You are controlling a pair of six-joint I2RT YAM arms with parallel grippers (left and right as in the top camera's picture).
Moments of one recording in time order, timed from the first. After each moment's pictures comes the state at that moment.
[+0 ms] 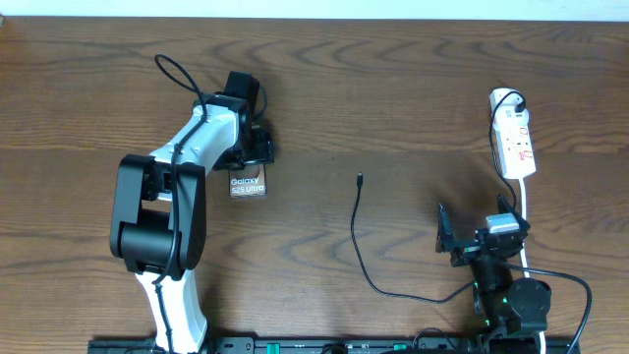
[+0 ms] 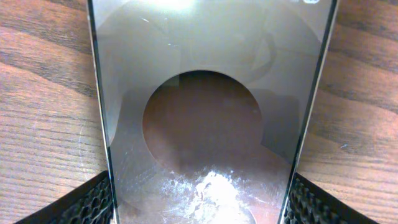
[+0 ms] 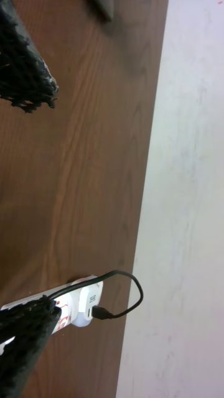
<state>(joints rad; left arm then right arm) -0.19 2.06 1.39 -0.79 -0.02 -0.33 0.04 0.01 0.01 -0.06 -0.12 -0.07</state>
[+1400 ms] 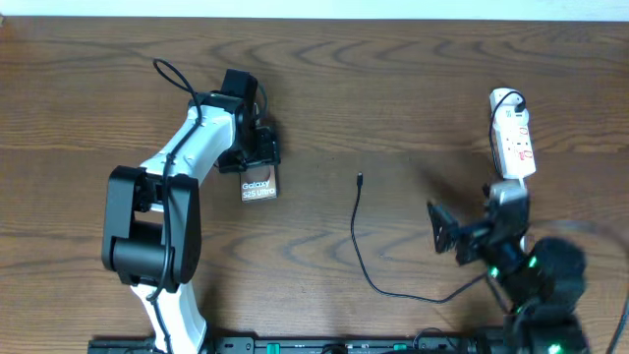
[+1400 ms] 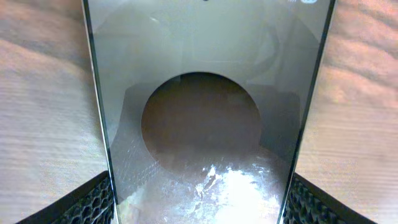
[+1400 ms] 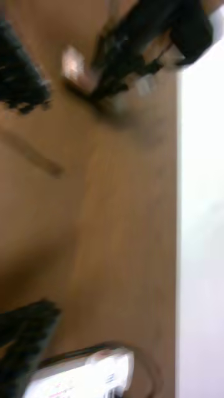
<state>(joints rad) -0.20 1.98 1.38 -0.85 0.14 -0.33 0.04 0.42 0.50 -0.42 -0.34 0.05</state>
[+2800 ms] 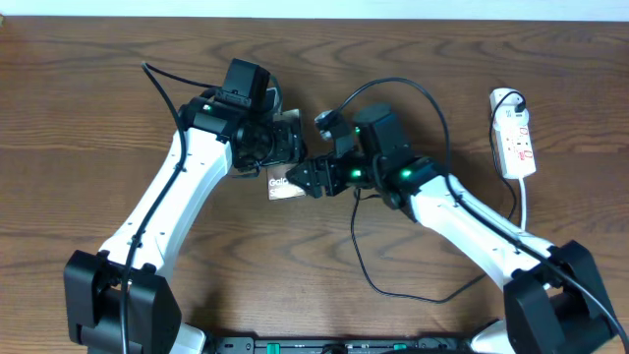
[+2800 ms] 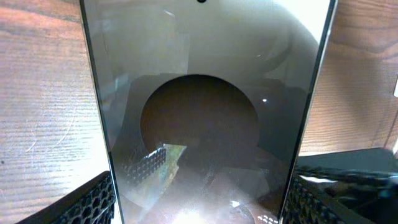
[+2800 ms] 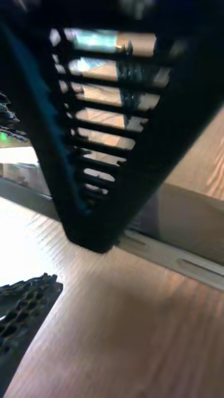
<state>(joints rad) -0.31 1.66 1.38 -0.95 0.30 -0.42 0.57 1.65 1.04 -0.13 -0.61 0.40</state>
